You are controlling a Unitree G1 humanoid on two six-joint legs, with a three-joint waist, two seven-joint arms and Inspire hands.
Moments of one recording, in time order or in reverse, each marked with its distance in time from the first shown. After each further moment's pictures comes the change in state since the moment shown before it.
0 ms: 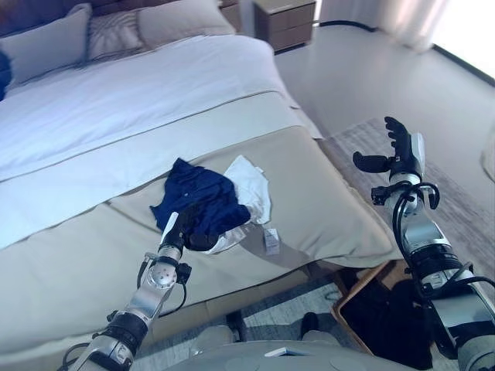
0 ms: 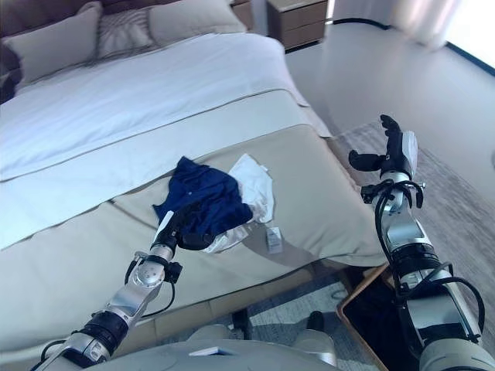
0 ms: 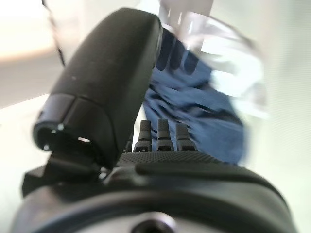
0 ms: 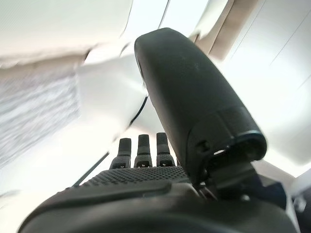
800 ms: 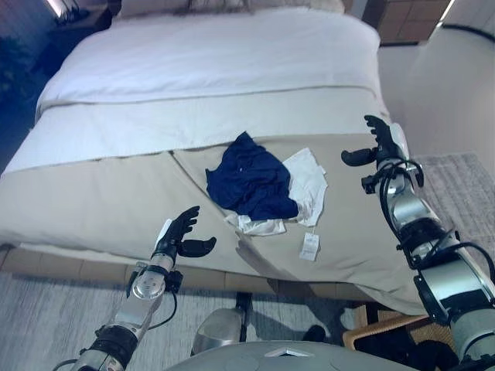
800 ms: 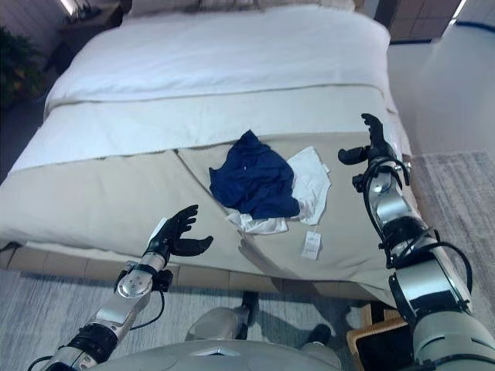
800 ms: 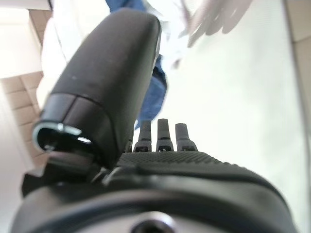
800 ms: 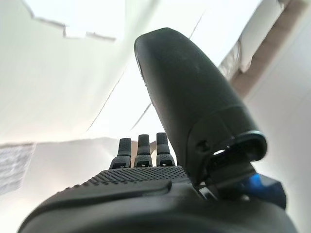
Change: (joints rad) left arm 0.047 0.050 0.050 -0.057 -0.111 -0.109 -0.069; right arm -0.262 0.003 0.124 0.240 -0.022 0.043 0.088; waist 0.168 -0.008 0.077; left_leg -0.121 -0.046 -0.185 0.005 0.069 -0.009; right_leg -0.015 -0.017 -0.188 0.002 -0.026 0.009
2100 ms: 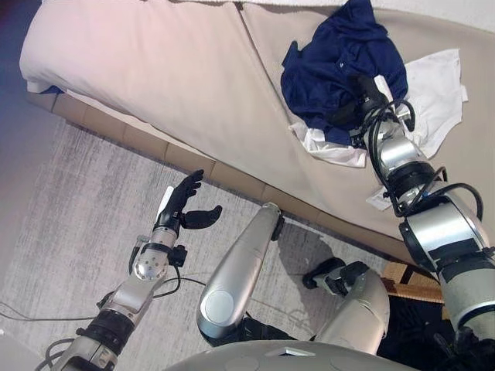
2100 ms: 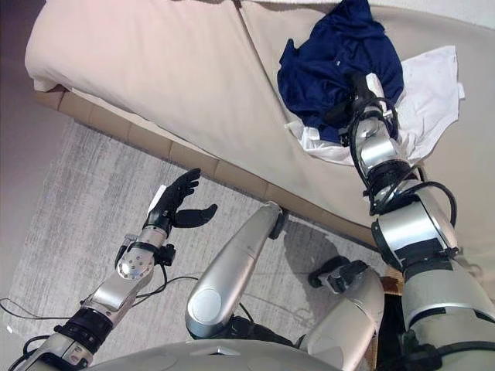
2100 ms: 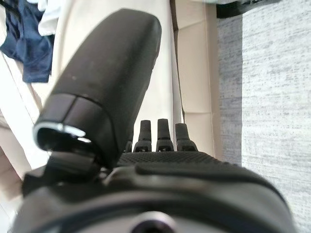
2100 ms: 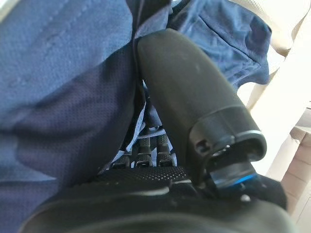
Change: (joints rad) left arm -0.051 0.056 -0.081 -0.208 0.003 -0.010 0.116; right arm -0.382 0.045 0.122 0.207 0.078 0.142 0.145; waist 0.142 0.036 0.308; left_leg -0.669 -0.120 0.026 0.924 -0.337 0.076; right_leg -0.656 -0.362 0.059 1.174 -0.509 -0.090
